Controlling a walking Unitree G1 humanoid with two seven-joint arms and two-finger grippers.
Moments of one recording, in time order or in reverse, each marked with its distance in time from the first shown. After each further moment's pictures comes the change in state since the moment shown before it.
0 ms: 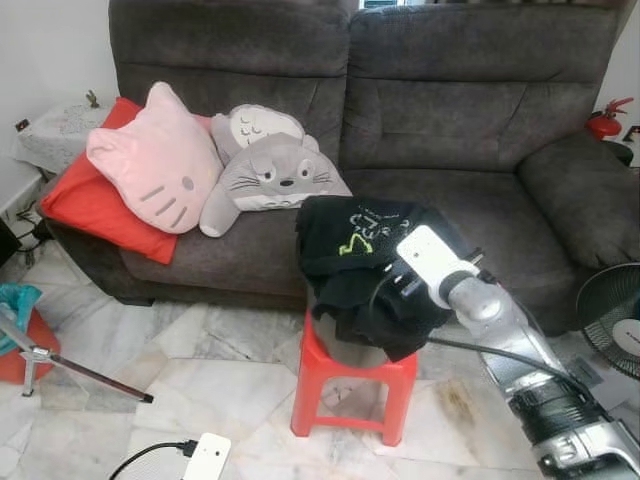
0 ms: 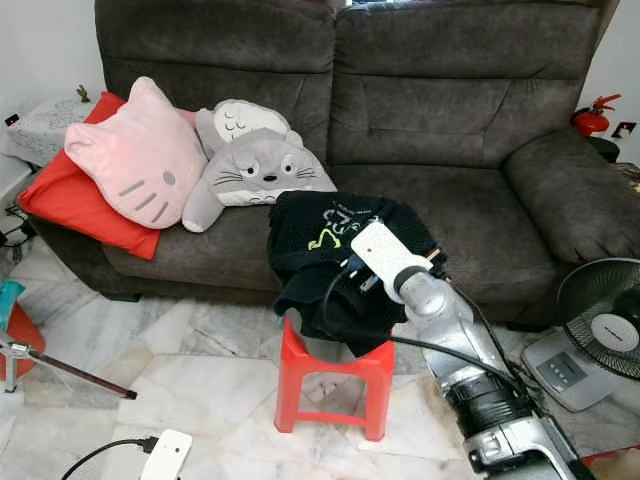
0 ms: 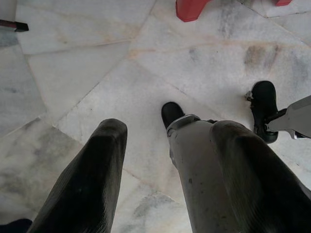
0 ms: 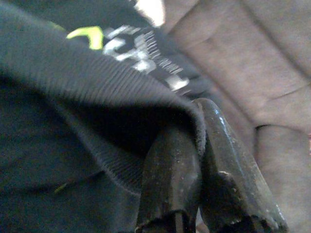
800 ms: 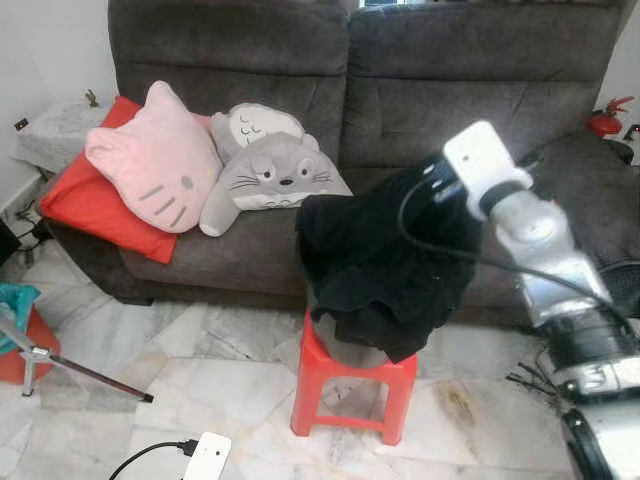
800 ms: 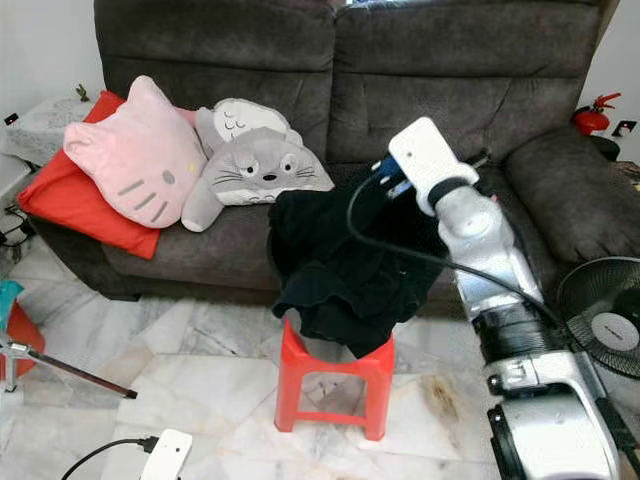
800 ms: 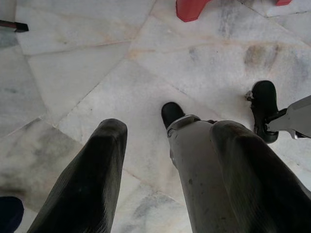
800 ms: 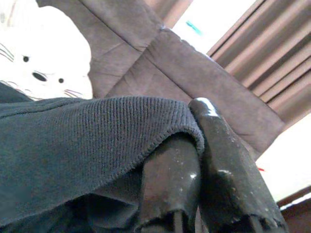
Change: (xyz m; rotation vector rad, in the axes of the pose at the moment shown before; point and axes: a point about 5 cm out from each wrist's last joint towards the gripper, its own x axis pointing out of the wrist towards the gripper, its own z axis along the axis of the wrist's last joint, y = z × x) left arm 0.000 0.000 0.001 0.002 -0.002 0.000; right arm -0.001 -0.087 0.055 0.014 -0.226 -0.223
